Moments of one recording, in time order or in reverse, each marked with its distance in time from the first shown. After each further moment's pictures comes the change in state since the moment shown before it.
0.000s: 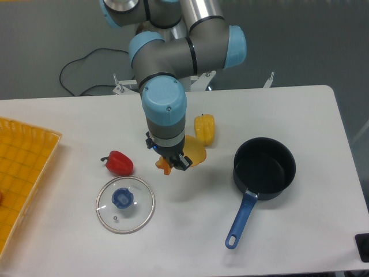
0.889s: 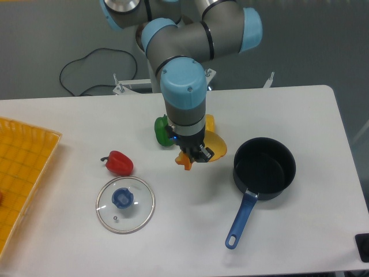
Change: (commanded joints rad) arm 0.098 0.031 0.017 0.006 0.044 0.095
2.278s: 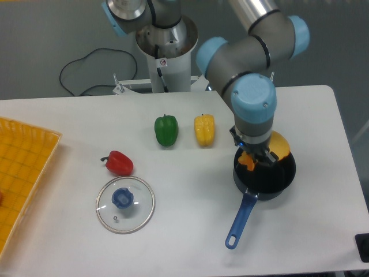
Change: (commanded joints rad) arm 0.189 -0.159 0.045 0.117 0.138 0.227
